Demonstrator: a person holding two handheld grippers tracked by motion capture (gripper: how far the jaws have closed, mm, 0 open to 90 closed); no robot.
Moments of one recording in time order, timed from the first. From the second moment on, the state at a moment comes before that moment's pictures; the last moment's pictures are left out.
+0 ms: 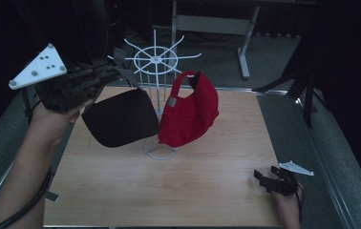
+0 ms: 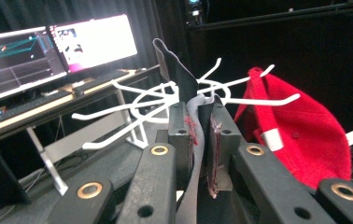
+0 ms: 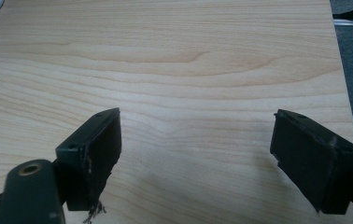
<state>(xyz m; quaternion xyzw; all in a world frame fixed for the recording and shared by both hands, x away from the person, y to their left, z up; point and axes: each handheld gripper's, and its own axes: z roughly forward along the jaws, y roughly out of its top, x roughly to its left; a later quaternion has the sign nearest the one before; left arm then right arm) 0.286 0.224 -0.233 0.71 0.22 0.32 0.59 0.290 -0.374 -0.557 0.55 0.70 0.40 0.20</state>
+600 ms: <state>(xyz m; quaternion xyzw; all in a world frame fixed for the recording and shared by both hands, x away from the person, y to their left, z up) 0.295 0.230 -0.263 0.72 0.24 0.29 0.58 0.289 -0.374 -0.557 0.55 0.70 0.40 0.20</state>
